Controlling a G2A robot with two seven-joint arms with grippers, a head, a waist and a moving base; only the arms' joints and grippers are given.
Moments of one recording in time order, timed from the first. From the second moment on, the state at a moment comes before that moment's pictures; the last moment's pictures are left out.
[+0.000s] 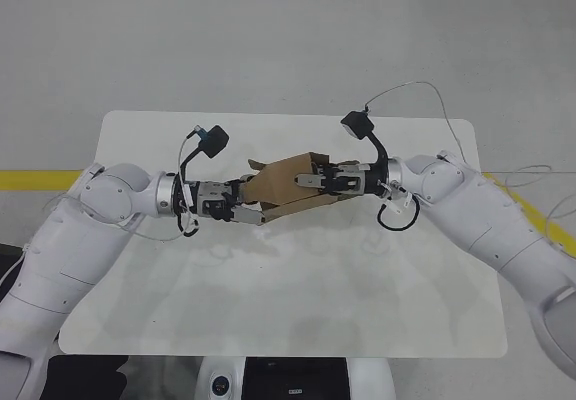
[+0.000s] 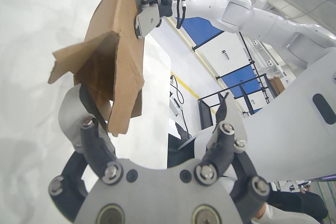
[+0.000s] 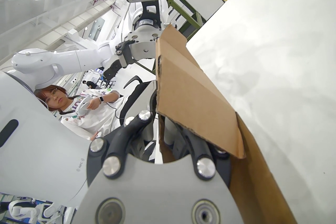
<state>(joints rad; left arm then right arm) 0.78 -0.88 -0.97 -1.46 -0.35 -0.69 -1.09 -0.35 -1.08 0.33 -1.05 0.61 -0.92 0.79</state>
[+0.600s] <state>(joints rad) 0.80 -0.88 -1.04 -1.42 -0.41 -0.66 -1.03 -0.59 -0.99 0.55 -1.43 0.29 -0.59 0.49</state>
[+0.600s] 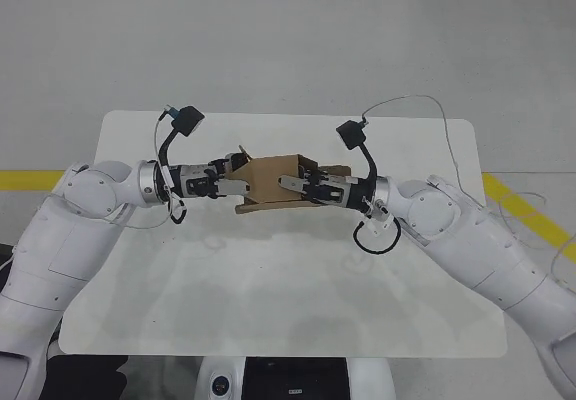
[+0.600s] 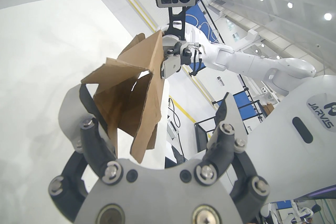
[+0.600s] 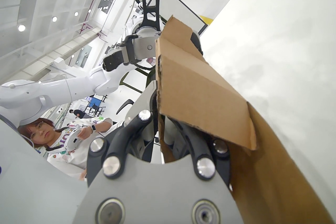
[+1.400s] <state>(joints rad) 0.81 -0.89 -1.04 -1.43 -0.50 -0.62 -1.11 -0.78 -0.96 0.74 -1.53 0.20 -0.52 0.51</state>
